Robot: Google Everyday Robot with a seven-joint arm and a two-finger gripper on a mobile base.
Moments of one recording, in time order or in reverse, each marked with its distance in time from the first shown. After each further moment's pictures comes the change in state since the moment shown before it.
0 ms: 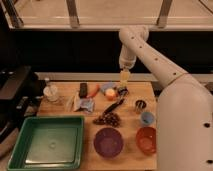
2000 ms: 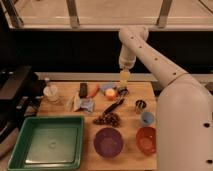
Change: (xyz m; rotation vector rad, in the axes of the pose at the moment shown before) arm 0.000 0.000 0.000 0.000 0.000 0.000
